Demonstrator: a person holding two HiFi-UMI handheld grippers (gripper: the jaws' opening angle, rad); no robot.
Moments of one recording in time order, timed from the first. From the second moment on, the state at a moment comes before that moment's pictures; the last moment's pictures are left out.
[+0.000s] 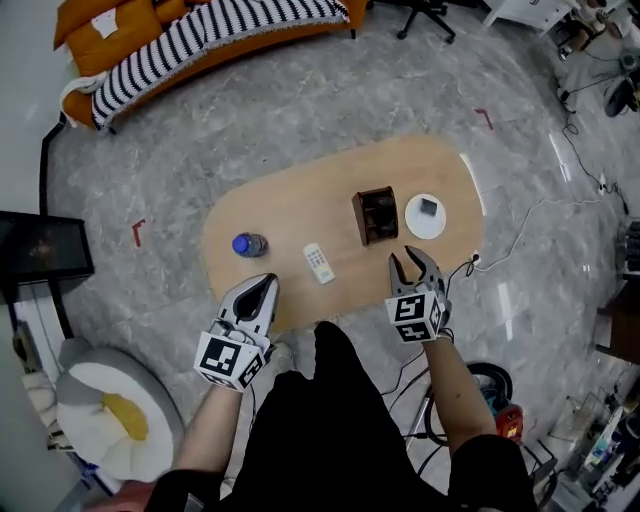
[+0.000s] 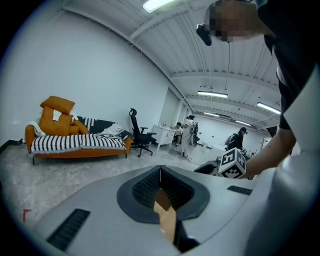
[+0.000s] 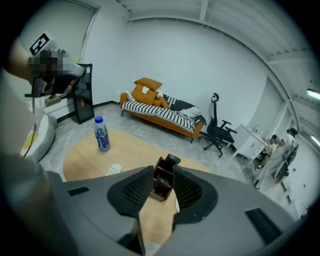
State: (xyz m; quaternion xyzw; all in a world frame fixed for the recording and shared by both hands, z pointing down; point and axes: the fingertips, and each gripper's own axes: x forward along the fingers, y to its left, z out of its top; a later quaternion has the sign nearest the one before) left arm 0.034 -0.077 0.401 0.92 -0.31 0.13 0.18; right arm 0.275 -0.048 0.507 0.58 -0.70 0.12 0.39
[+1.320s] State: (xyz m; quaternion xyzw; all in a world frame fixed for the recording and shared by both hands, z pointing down) left arm 0.011 -0.090 0.485 0.87 -0.38 0.15 0.27; right arm 0.295 -0.118 0.707 0.30 -0.70 -0.02 0.65
